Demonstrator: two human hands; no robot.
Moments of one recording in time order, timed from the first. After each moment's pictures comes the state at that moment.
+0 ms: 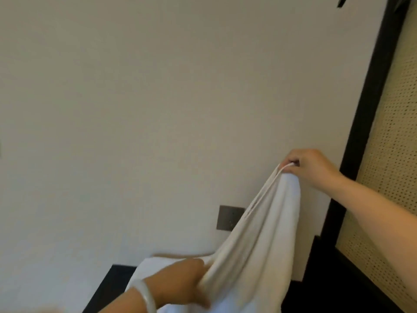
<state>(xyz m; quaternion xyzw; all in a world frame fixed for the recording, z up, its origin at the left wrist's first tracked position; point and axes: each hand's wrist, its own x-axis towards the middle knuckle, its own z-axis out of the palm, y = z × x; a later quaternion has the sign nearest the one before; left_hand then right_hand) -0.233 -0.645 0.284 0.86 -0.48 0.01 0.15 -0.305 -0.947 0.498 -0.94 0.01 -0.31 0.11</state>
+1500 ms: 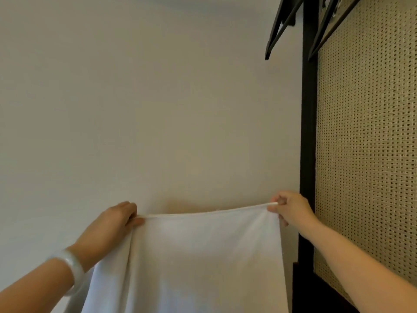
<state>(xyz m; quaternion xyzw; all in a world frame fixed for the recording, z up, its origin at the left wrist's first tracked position) -0.103 -0.614 0.435 0.83 -0.40 0.31 0.23 -0.318 -1.002 0.462 -0.83 0.21 -0.37 0.37</state>
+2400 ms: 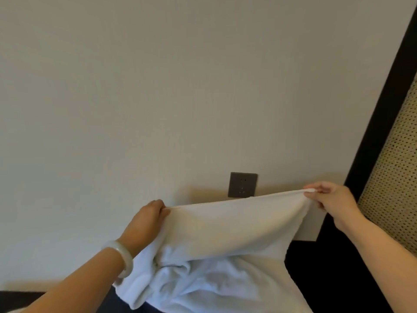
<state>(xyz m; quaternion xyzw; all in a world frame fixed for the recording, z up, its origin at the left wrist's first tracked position) -0.119 -0.589 0.235 0.91 -0.27 0.09 0.30 -0.294 -1.008 0.307 -0.76 0.25 -0.32 0.51</state>
